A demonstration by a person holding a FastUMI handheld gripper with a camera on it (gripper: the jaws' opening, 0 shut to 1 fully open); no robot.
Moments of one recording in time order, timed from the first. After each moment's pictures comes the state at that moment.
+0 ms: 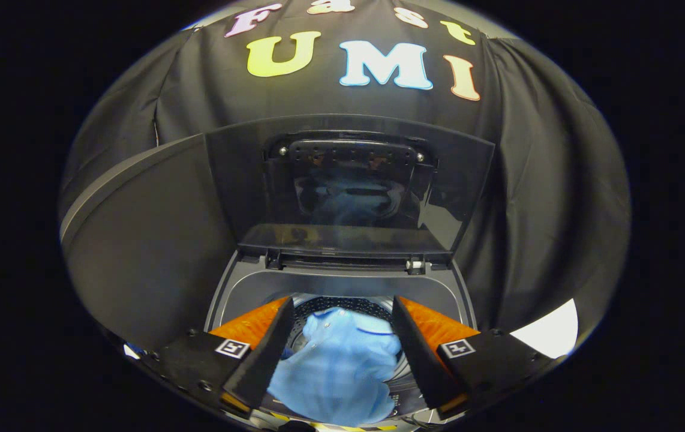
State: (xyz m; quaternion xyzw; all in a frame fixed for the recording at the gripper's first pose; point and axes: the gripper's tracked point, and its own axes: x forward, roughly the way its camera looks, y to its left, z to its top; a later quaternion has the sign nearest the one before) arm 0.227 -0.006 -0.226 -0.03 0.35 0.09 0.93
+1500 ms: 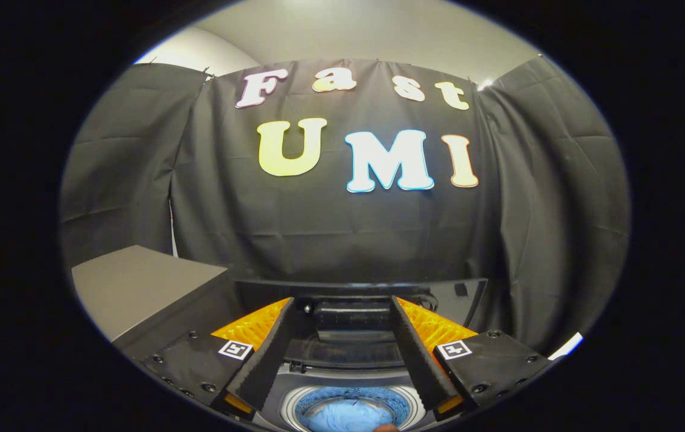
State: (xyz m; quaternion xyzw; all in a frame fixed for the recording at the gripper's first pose) arm 0.308 0.029 -0.072 0.01 0.10 0.11 0.99
